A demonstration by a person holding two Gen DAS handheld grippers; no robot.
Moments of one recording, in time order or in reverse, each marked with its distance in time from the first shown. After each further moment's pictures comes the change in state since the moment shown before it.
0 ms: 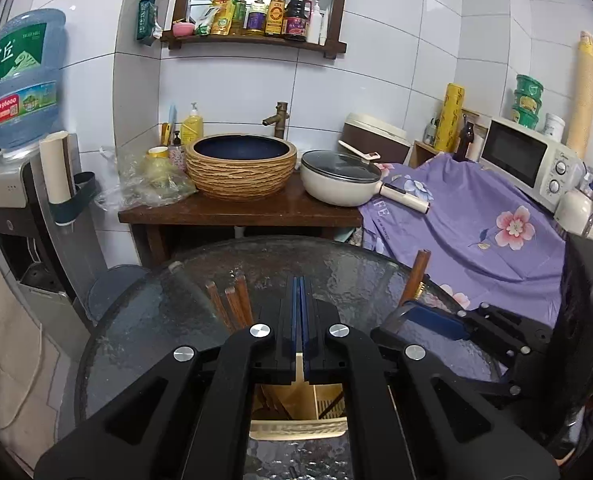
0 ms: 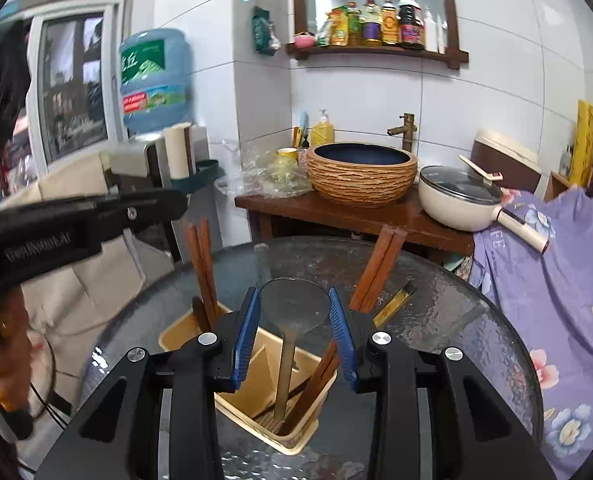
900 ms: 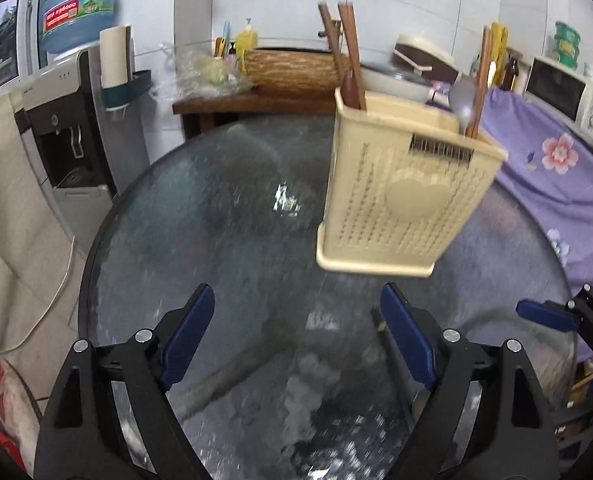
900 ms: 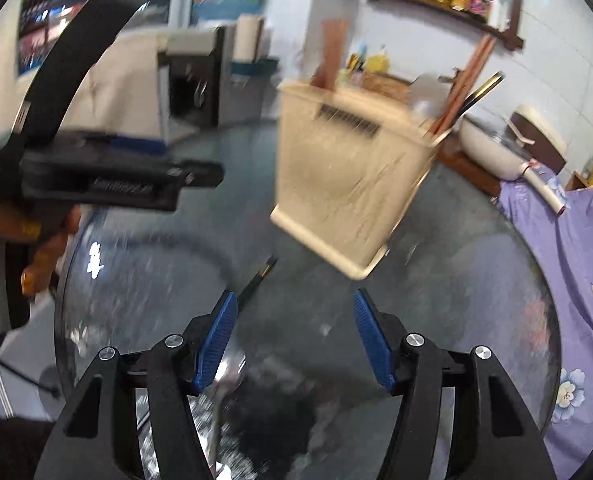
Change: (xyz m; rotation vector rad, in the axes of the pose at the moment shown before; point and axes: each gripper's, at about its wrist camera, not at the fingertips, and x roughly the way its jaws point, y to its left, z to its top) left arm -0.010 0.047 -0.205 -0.039 0.203 0.169; right arm -0.037 0.085 -0.170 -0.218 0.252 0.042
